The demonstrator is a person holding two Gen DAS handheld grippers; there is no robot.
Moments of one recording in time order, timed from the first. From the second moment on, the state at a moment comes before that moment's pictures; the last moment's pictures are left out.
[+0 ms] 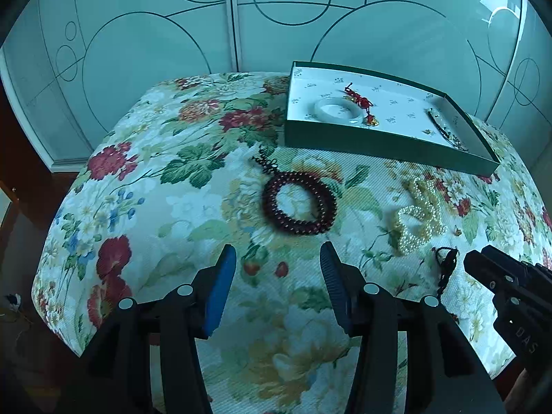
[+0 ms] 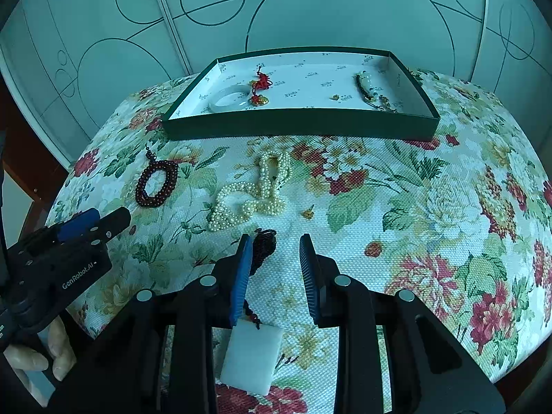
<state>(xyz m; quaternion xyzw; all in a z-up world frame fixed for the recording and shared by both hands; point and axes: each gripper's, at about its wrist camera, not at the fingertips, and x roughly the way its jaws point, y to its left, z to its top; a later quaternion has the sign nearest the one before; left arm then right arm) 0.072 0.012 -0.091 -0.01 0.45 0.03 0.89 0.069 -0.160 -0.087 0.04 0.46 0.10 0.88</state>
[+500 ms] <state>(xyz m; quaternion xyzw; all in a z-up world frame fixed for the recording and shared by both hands) 0.065 0.025 -0.101 -0.02 0.46 0.04 0.89 0.067 -0.142 -0.101 0.03 0.47 0.10 0.88</state>
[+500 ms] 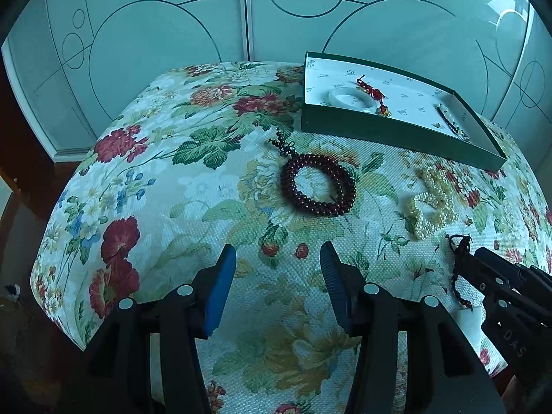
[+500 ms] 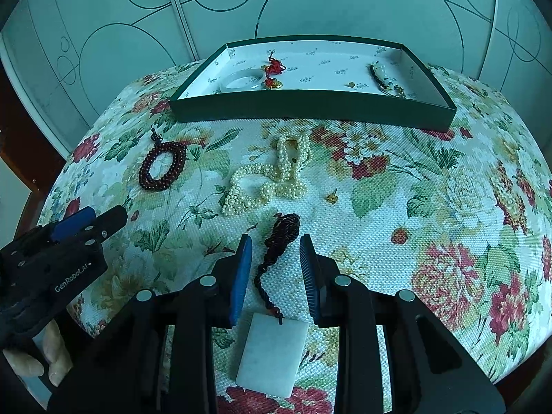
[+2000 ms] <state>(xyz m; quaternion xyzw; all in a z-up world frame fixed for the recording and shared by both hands) 0.077 0.023 -0.115 -0.03 0.48 0.04 0.88 0.064 -0.138 -0.099 0.00 0.45 0.09 0.89</state>
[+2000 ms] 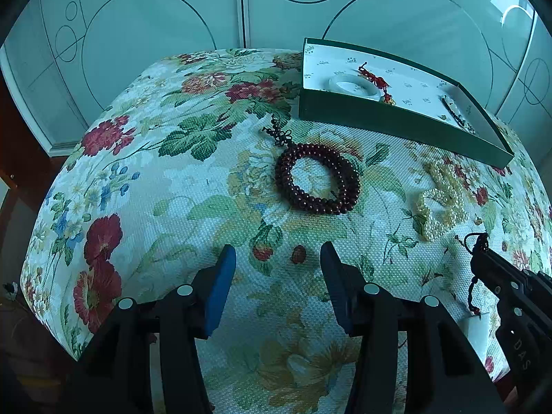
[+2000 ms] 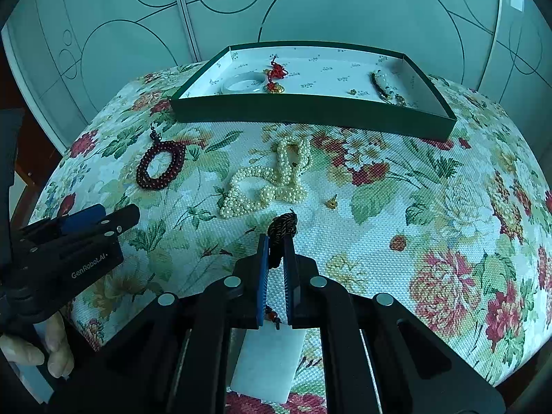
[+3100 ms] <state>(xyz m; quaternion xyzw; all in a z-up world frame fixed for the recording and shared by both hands) 0.115 0.005 -0.114 -0.03 0.48 0.02 0.88 0.050 -0.159 -0.061 0.02 0.41 0.09 0.91</state>
